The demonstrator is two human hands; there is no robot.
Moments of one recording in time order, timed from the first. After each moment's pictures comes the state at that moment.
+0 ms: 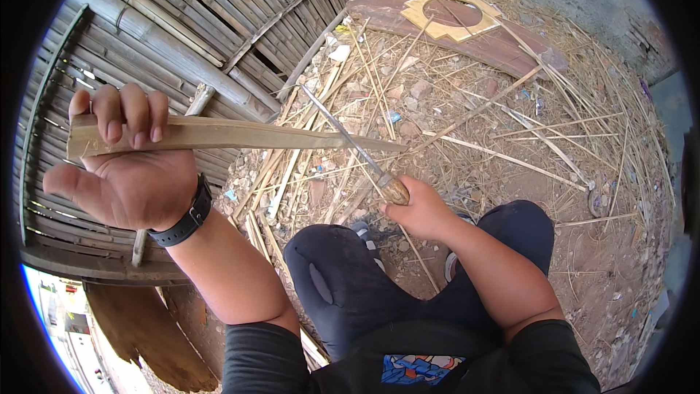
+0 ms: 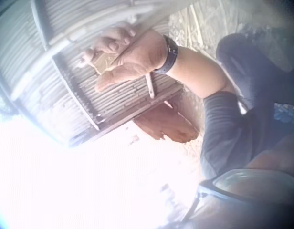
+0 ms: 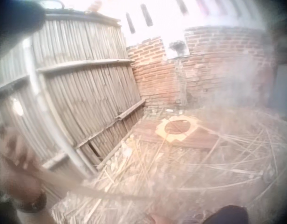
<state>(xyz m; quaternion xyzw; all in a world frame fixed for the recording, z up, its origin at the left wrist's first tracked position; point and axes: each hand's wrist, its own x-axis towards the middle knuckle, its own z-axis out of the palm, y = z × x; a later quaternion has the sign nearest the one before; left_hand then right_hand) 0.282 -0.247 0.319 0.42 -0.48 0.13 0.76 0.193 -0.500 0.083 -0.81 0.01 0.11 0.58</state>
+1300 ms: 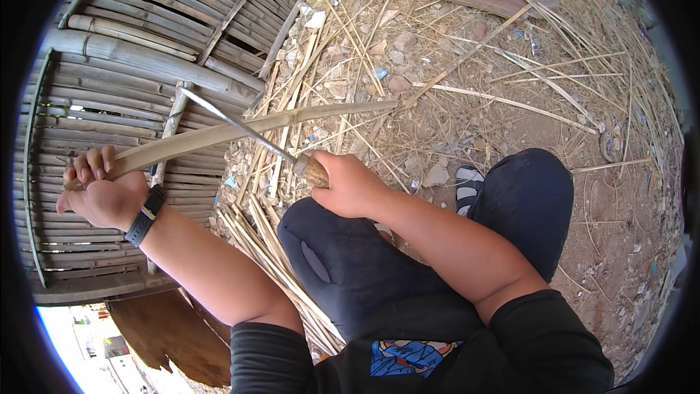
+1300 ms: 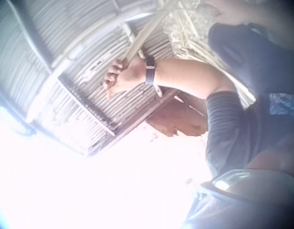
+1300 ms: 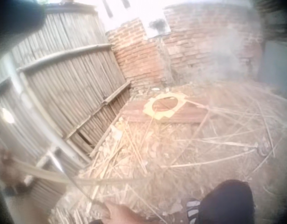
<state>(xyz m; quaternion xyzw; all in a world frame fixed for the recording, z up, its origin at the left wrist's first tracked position) 0.305 -0.176 0.303 0.48 -0.23 0.35 0.77 0.214 -0.413 0.054 -0.80 -0.08 0.04 0.60</state>
